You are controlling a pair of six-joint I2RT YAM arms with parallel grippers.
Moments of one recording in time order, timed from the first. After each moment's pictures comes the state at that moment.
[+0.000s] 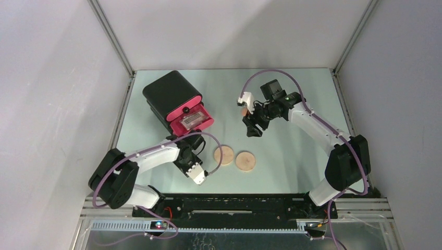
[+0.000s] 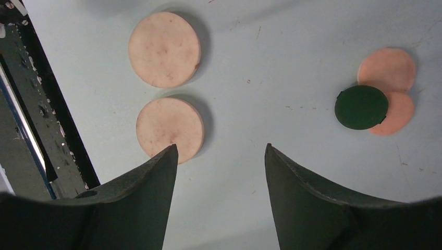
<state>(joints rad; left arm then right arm) -0.63 1.40 0.68 -0.76 -0.07 1.72 0.49 1.59 1.35 -0.79 -0.53 -0.56</state>
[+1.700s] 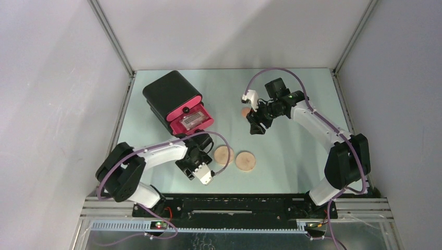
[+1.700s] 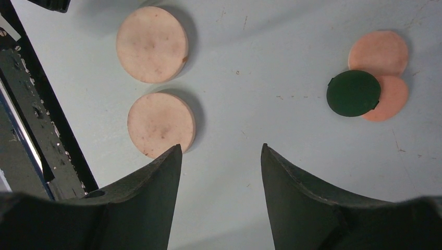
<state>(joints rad) -0.72 1.46 0.74 -0.77 -0.05 1.64 0.43 1.60 1.35 -0.80 -0.55 -0.57</state>
